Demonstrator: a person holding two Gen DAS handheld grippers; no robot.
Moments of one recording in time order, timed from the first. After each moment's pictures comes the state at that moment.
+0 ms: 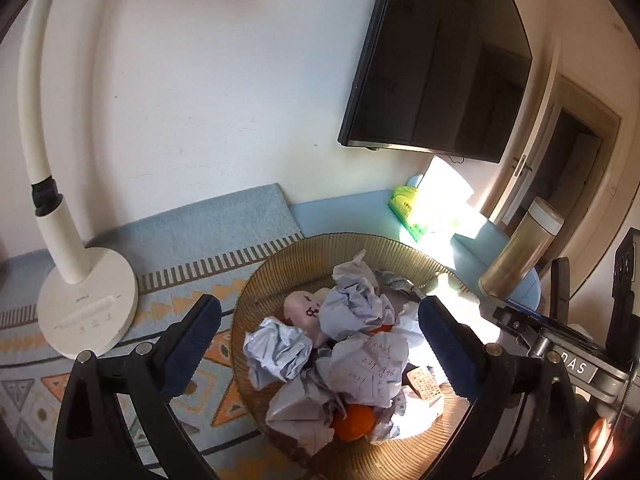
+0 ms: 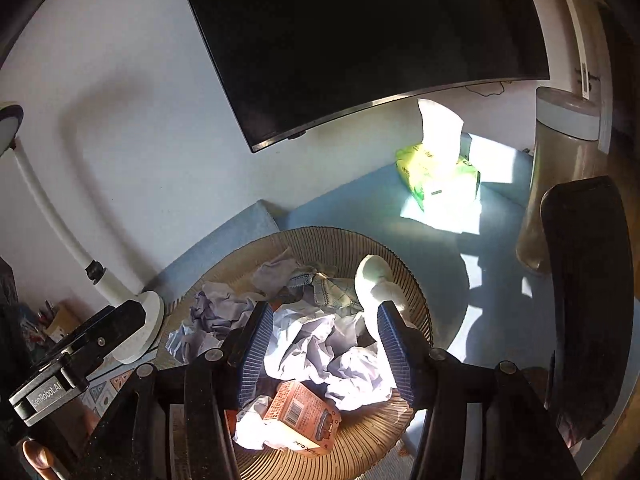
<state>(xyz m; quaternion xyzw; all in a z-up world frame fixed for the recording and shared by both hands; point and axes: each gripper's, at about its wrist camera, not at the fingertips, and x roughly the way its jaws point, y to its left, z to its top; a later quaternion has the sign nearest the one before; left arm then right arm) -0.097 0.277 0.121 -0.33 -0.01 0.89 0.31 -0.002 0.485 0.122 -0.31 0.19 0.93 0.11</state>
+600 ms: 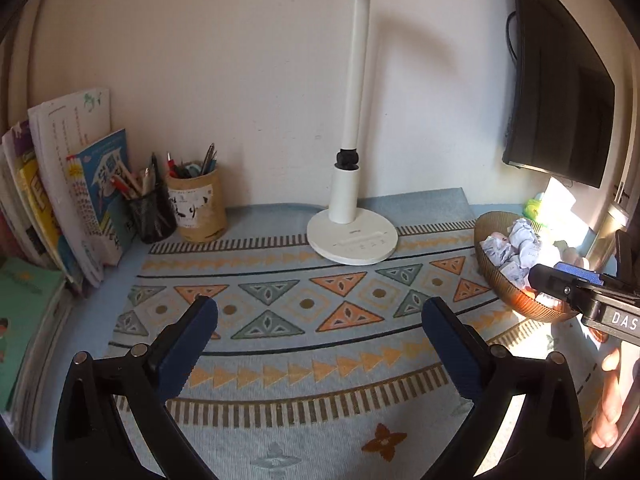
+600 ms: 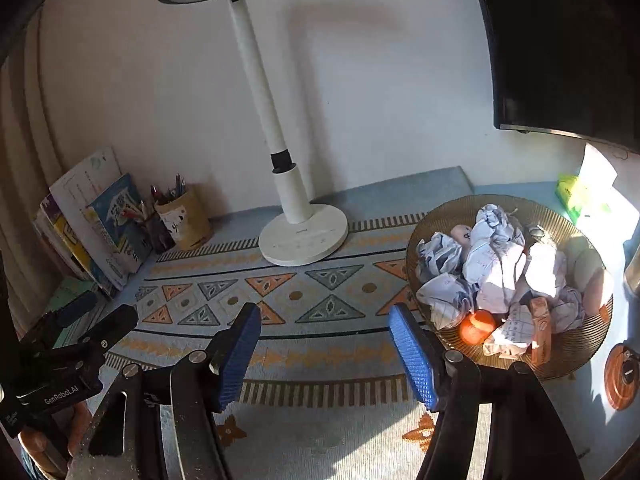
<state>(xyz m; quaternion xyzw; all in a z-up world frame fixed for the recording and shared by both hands) 0.025 0.026 0.124 -0.29 0.00 0.95 0.07 0.024 0.254 0.123 -0.34 0.07 0.93 -0.08</state>
